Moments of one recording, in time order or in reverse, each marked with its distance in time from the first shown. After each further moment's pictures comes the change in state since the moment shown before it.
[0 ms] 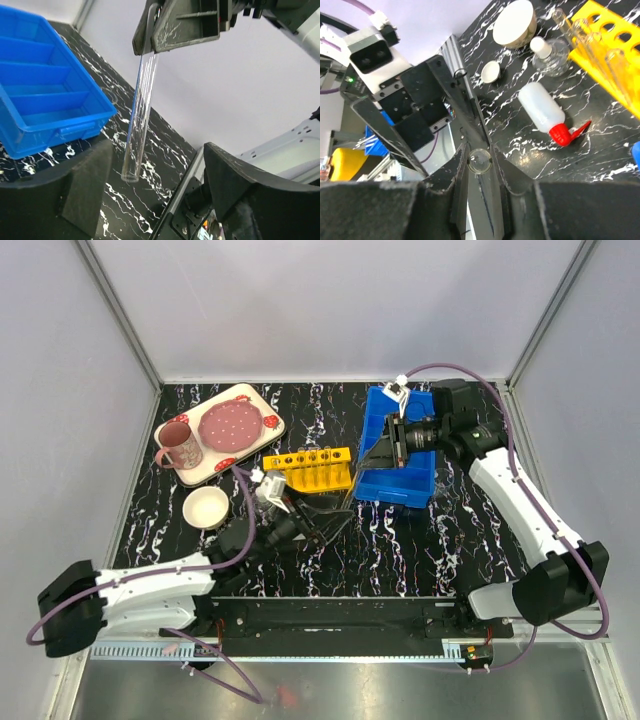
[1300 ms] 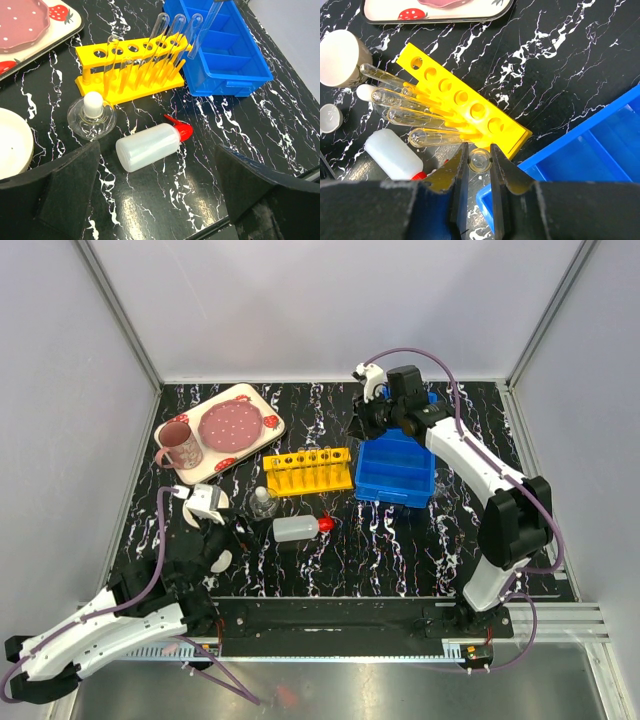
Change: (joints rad) left arm 0.042 -0.714 0.190 -1.354 -0.436 0.163; right arm 0.086 0.365 0.204 0.125 0.605 -0.237
